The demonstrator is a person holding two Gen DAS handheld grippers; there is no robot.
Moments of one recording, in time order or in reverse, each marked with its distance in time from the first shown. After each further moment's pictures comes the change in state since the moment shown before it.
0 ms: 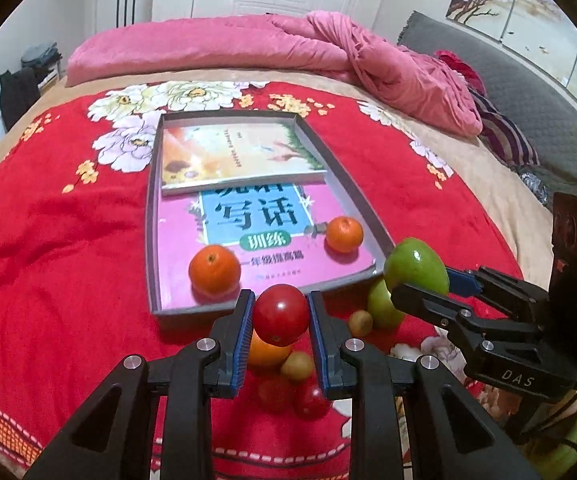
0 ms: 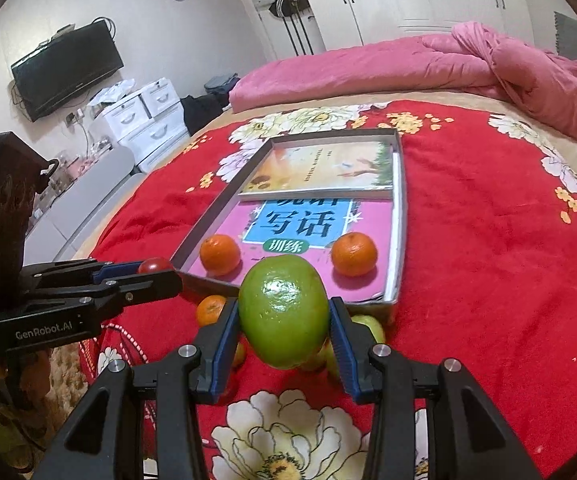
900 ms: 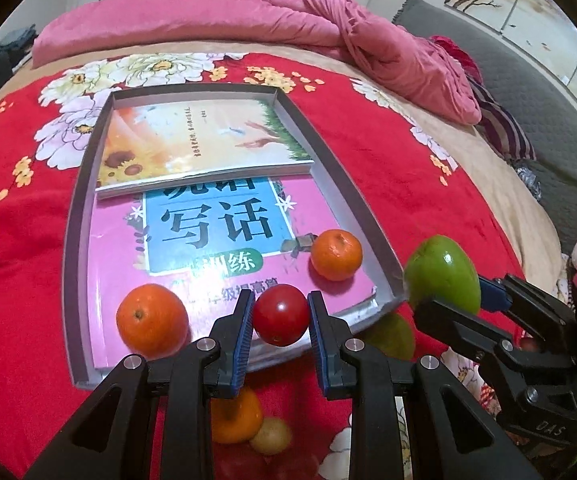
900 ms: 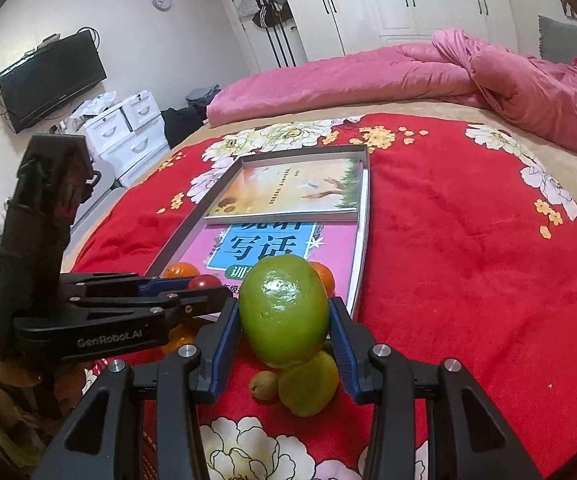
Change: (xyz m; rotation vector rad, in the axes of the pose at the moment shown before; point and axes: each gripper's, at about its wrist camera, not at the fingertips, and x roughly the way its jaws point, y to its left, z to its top) left arm 0.073 -0.010 0.028 -0.012 0.089 -0.068; right arm 0.001 -0.022 0.014 0.017 -0.035 -0.061
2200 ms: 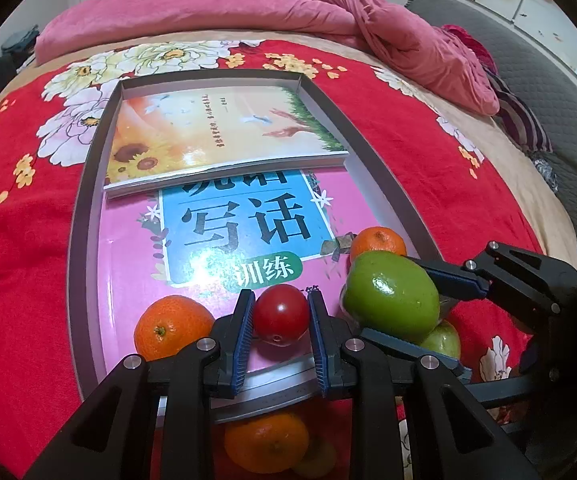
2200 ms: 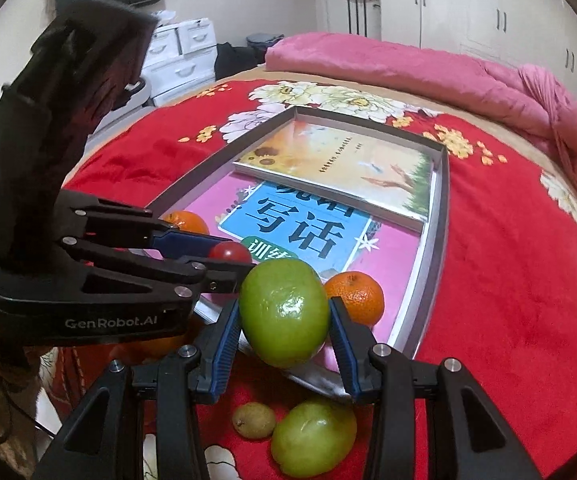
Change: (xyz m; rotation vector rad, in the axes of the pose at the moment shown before) left arm 0.022 0.017 0.006 0.007 0.030 0.060; right arm 0.068 0.031 0.009 -0.335 0.146 0.025
